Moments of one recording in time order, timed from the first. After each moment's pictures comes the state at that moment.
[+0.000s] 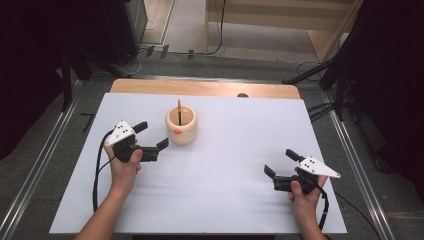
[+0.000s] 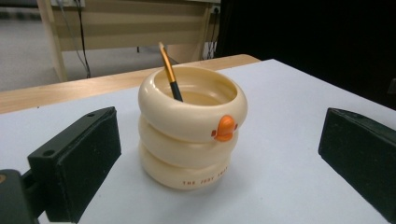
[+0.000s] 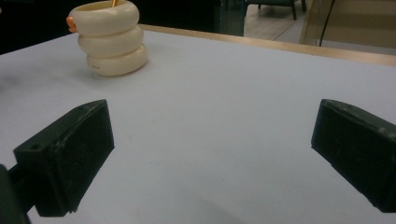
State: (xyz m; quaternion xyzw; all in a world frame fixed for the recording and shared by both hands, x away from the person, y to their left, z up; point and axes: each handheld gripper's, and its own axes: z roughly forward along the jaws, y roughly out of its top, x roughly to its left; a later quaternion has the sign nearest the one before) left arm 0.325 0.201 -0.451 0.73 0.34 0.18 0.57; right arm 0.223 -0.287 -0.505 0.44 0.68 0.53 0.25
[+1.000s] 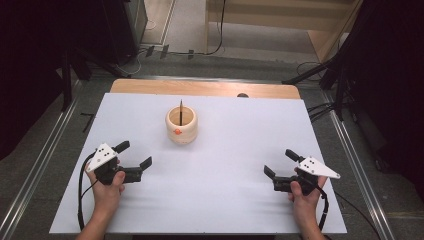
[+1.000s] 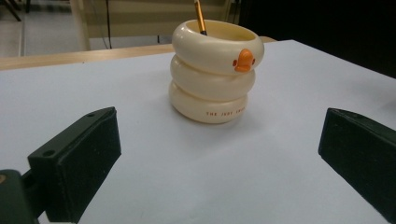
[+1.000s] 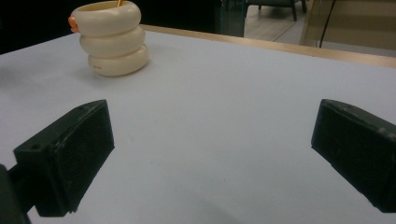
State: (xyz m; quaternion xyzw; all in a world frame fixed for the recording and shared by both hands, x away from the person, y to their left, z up) left arm 0.277 0.245 -0.478 0.72 0.37 0.21 0.55; right arm 0.222 -0.285 -0.504 0.44 0.68 0.53 0.25
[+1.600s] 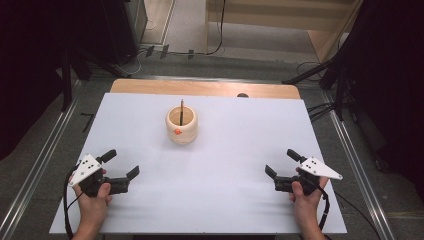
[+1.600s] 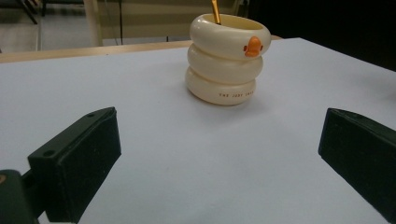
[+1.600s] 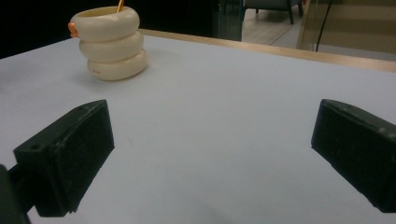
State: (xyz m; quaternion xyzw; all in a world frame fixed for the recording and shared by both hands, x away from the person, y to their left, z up) left arm 0.252 0.278 -0.481 0.71 0.38 0.22 0.54; right arm 0.220 -0.287 -0.502 0.44 0.68 0.53 0.26
